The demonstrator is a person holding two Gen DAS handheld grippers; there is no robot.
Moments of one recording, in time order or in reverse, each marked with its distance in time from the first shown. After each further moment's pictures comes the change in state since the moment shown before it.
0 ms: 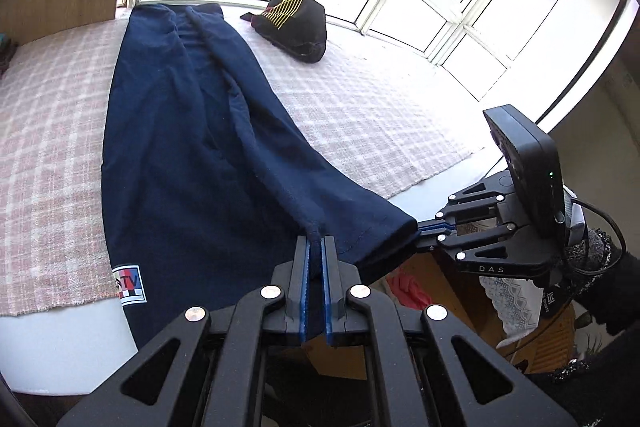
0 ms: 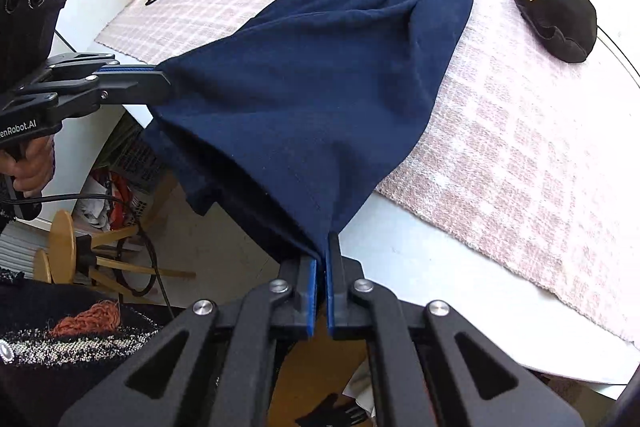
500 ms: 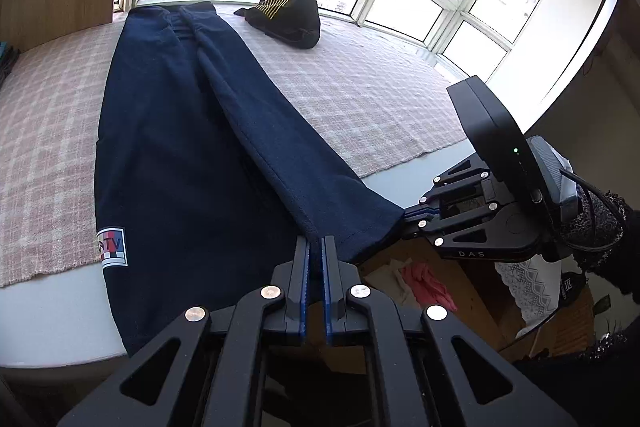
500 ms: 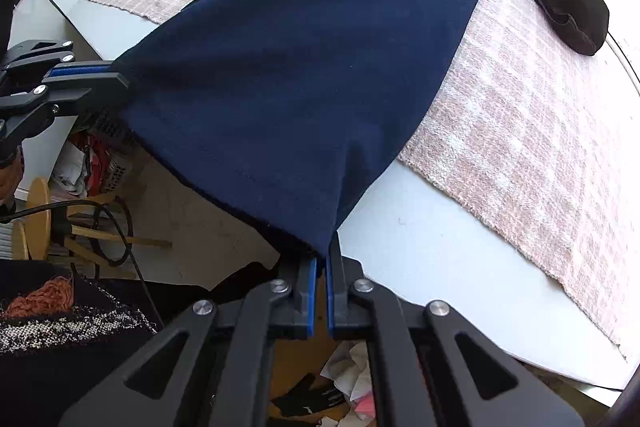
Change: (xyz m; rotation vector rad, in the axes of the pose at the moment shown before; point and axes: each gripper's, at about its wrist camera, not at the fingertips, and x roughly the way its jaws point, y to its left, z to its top) left arm 0.019 -0.009 -0.036 0.009 0.028 0.029; right arm 0.044 0.004 -0.007 -0.051 0.126 -0.069
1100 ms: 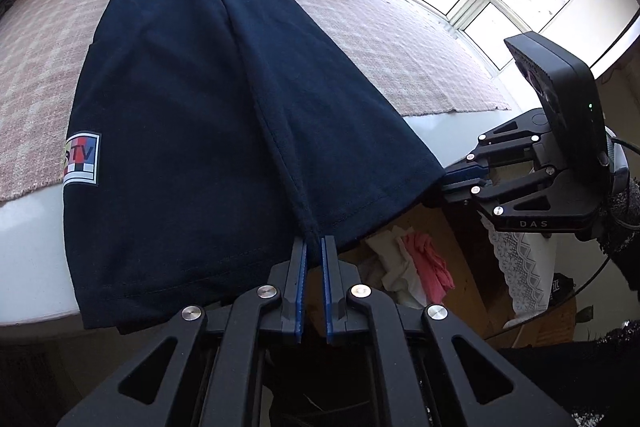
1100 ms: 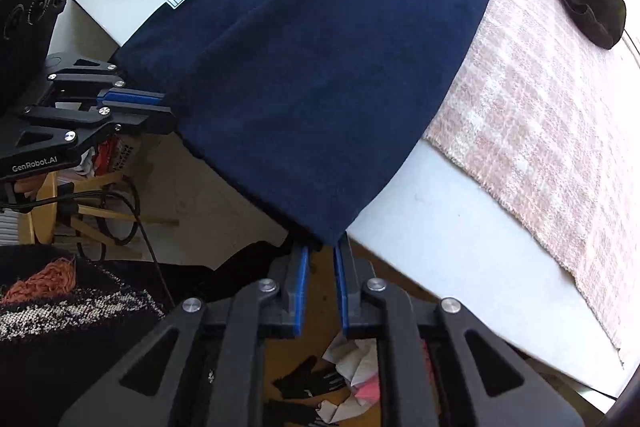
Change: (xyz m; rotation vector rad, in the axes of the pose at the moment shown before) left arm 0.031 0.027 -0.031 -0.083 0.140 0.008; right arm 0.005 -0.002 -0.002 -0.016 0.093 0.081
